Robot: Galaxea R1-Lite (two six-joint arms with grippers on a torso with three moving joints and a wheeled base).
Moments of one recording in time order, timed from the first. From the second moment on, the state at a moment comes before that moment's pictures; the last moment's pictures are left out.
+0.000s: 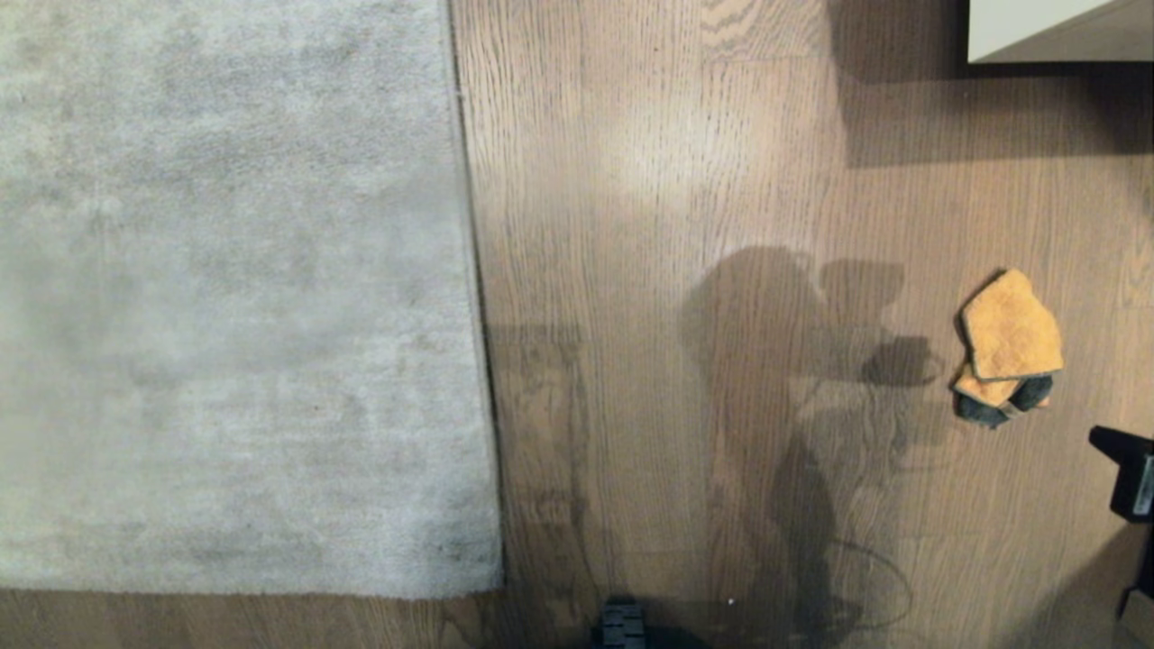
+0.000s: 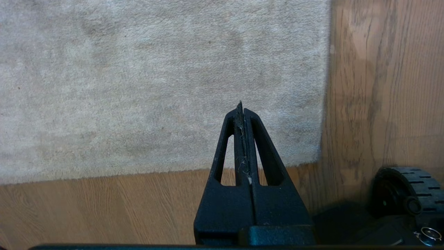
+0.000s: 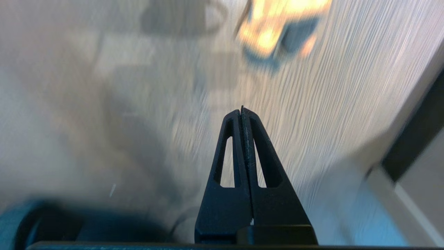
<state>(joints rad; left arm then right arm) 0.00 0.00 0.00 0.00 0.00 0.05 -0.23 1.17 -0.36 -0.49 0.06 -0.06</state>
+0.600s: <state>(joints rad) 0.00 0.00 0.00 -0.01 0.00 0.05 -0.32 1.42 -0.53 -0.60 0.06 -0.17</state>
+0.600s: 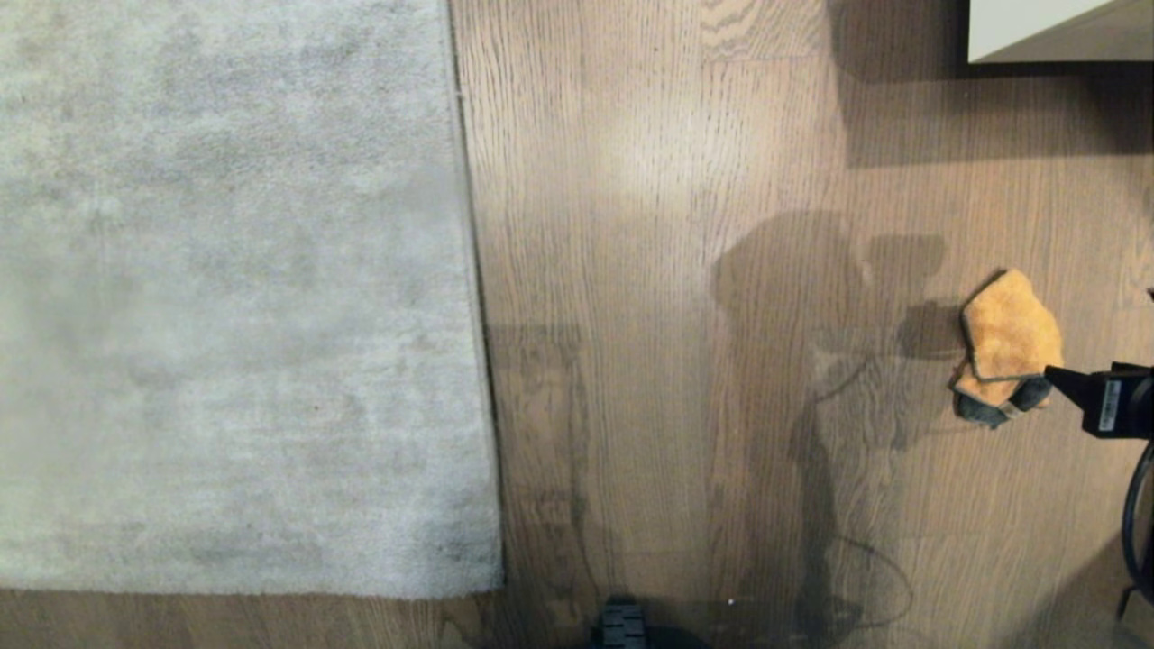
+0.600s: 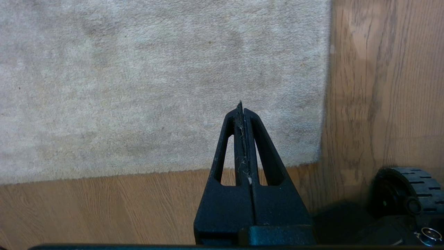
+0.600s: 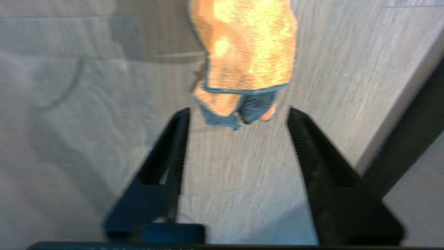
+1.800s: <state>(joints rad) 0.00 0.00 0.00 0.00 0.00 0.05 -0.40 1.85 -0.61 -0.91 0.14 -0.17</state>
